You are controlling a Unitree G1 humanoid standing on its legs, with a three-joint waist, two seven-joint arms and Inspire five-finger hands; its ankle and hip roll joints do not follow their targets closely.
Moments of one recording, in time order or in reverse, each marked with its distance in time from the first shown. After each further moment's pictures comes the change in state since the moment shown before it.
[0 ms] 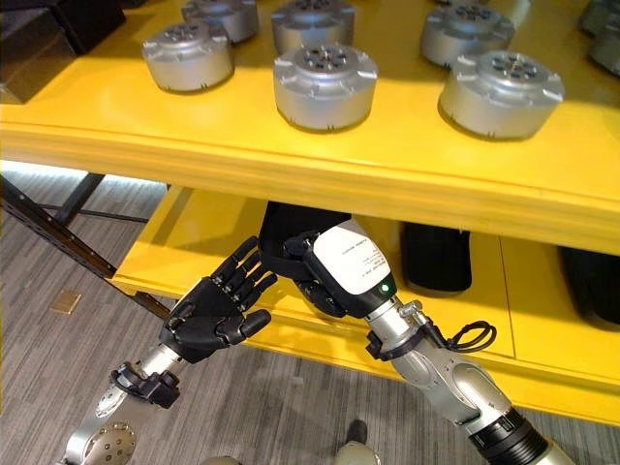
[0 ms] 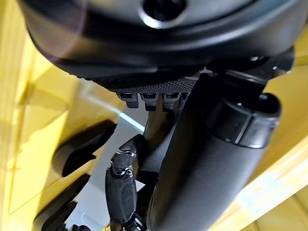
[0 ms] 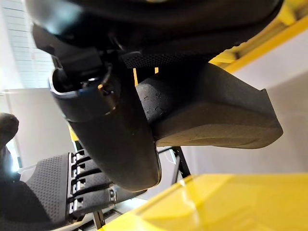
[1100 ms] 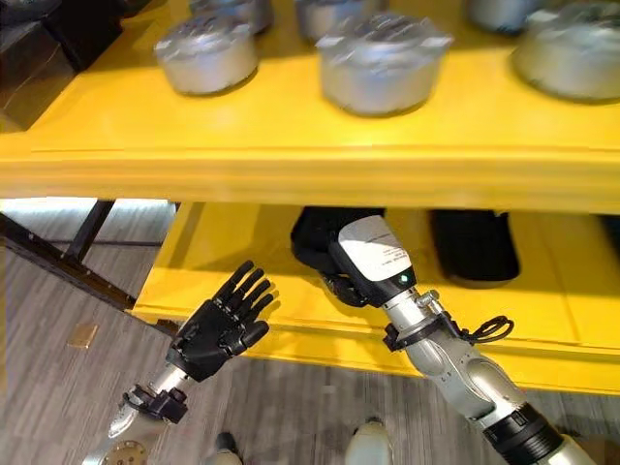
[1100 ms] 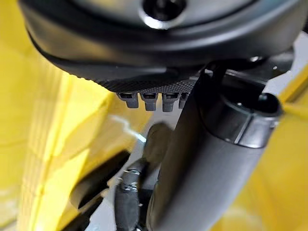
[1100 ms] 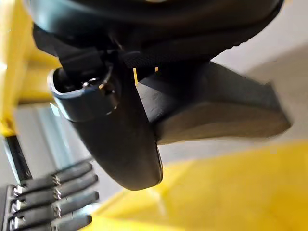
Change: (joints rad) left arm -0.006 -0.026 -0.045 0.133 -0.039 -0.081 0.016; right arm 0.002 -0.038 -0.019 0.080 0.090 0.106 0.023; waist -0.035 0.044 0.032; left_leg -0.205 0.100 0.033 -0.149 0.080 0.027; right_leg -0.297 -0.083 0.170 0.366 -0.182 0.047
